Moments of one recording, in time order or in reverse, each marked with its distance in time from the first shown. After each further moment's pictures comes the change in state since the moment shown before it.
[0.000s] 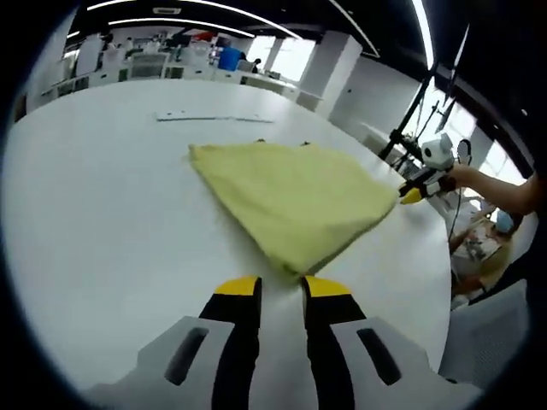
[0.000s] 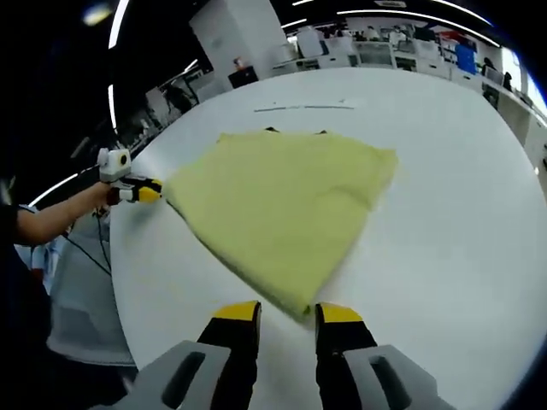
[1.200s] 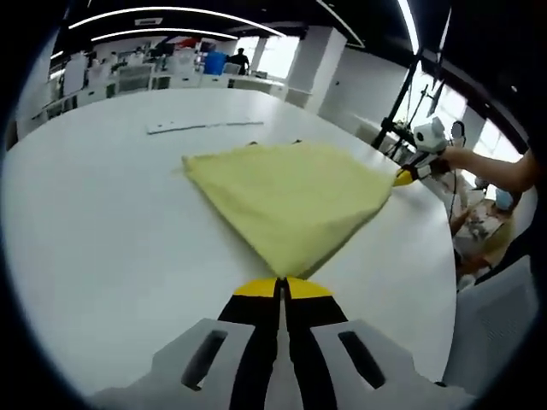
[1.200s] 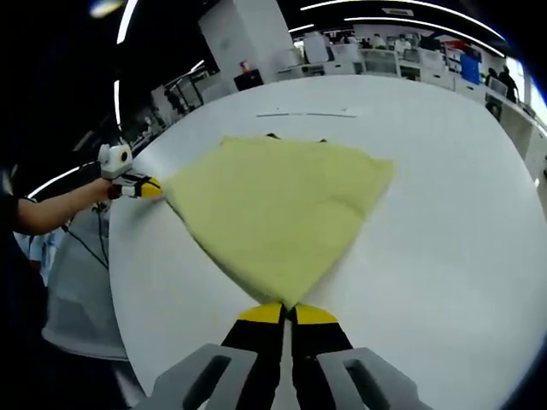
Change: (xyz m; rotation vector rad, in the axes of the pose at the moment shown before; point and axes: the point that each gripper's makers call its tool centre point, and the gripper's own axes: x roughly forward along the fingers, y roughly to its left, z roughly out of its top) left arm -0.007 -0.002 0.003 0.131 0.023 -0.008; right arm -0.006 -0.005 0.005 -0.047 -0.021 -0.007
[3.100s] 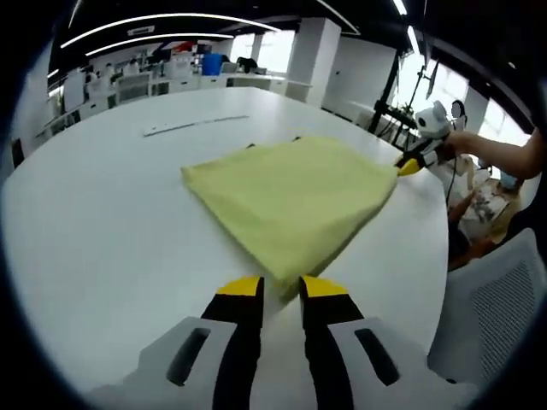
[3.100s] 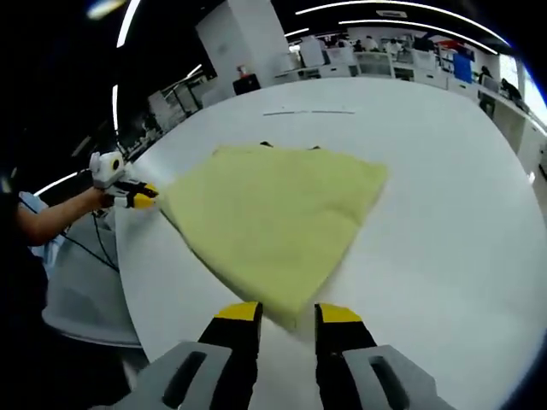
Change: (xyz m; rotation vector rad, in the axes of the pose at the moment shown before) left arm -0.027 -0.046 -0.026 0.038 0.013 0.072; right arm -0.025 0.028 -0.035 0.022 -0.043 -0.024
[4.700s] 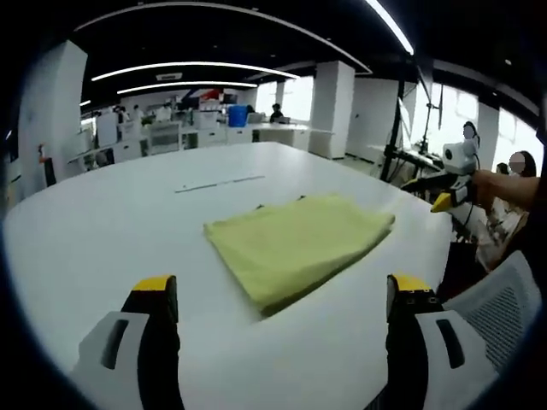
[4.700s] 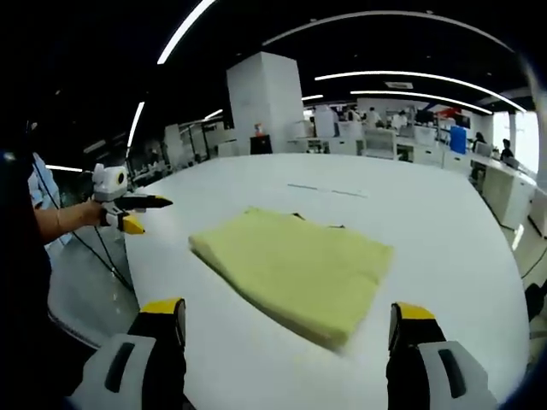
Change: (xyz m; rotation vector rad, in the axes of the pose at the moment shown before) left arm -0.061 -0.033 0.031 0.028 -0.250 0.149; right arm -0.050 0.068 0.027 -0.154 -0.337 -0.055
